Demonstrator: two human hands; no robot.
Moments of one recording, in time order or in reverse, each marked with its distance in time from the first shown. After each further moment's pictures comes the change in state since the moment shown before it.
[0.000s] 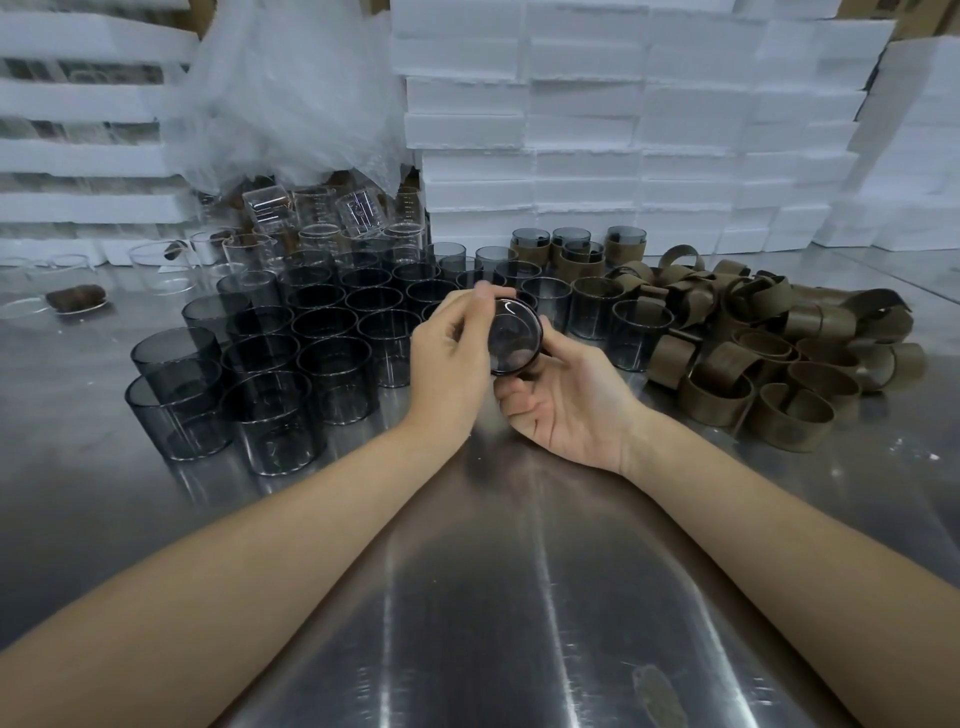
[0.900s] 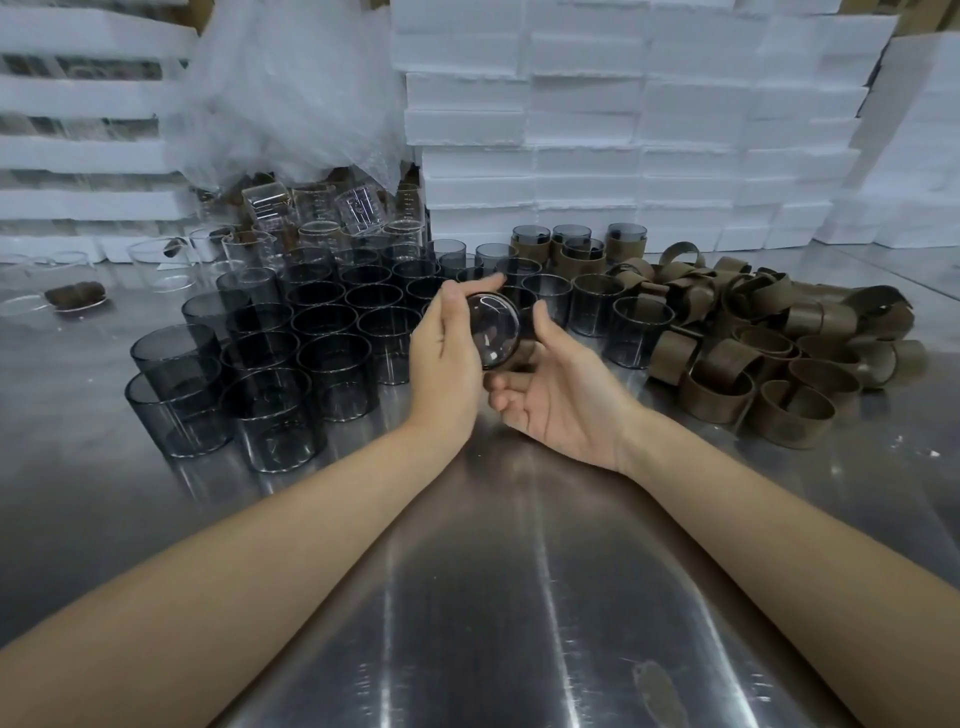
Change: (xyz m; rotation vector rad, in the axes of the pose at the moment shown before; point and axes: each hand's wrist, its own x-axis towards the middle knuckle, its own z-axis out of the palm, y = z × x) left_hand -0.001 -0.006 -0.001 -0.036 0.031 -0.022; right_hand -0.003 0.004 0.008 -0.172 -0.016 -0.123
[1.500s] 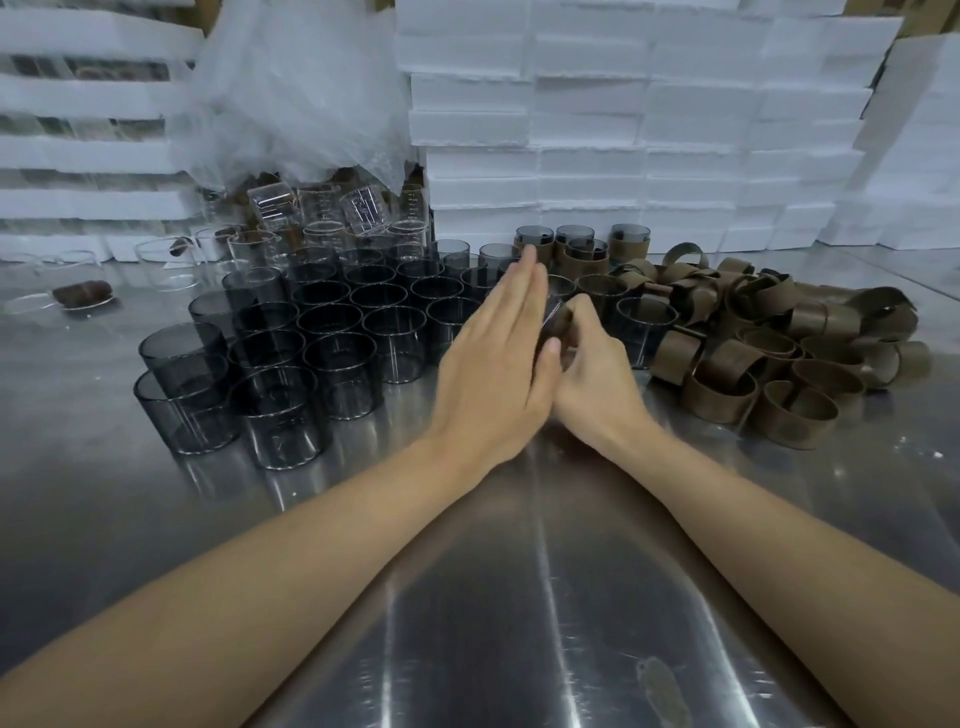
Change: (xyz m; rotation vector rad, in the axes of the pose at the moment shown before) left_hand -0.016 0.005 0.002 0.885 -0.328 0.553; right_hand -0.001 0.005 -0.014 -1.110 0.525 -0.670
